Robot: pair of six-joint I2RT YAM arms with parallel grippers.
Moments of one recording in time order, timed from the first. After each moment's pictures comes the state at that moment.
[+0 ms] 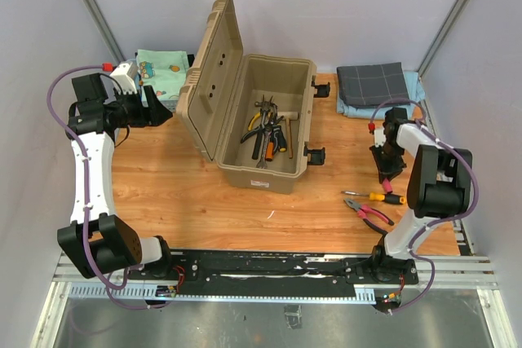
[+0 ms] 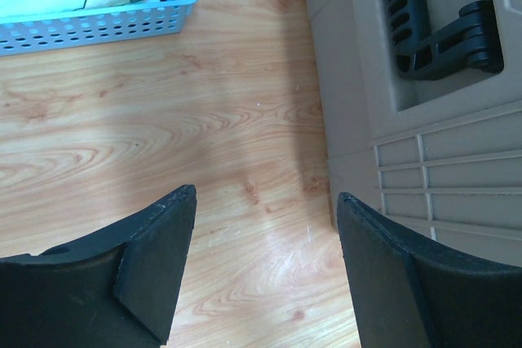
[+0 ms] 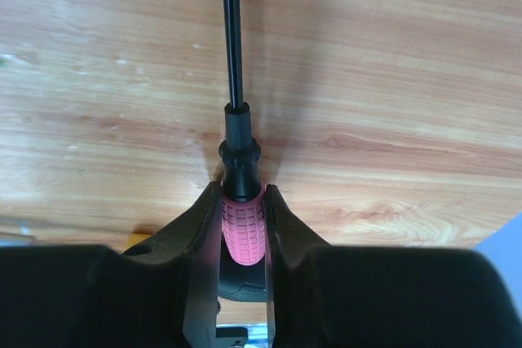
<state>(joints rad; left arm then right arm) 0.30 1.29 1.32 -0.69 0.65 0.06 -0.13 1.75 1.08 -0.79 0.08 -0.32</state>
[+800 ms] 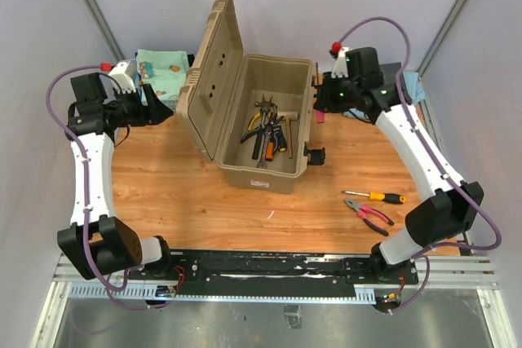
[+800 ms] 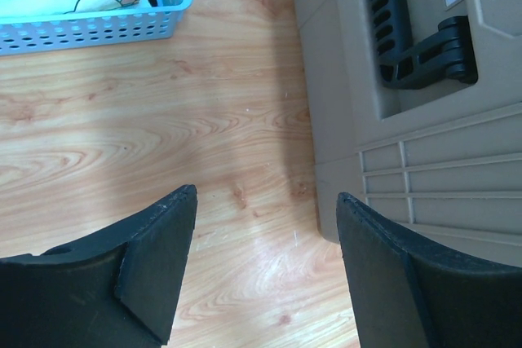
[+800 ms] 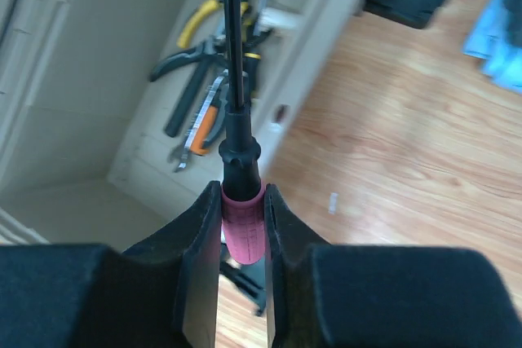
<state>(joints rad) 0.30 1.29 1.32 -0.68 0.67 0.01 0.29 1.53 1.61 -0.77 -0.18 0.16</state>
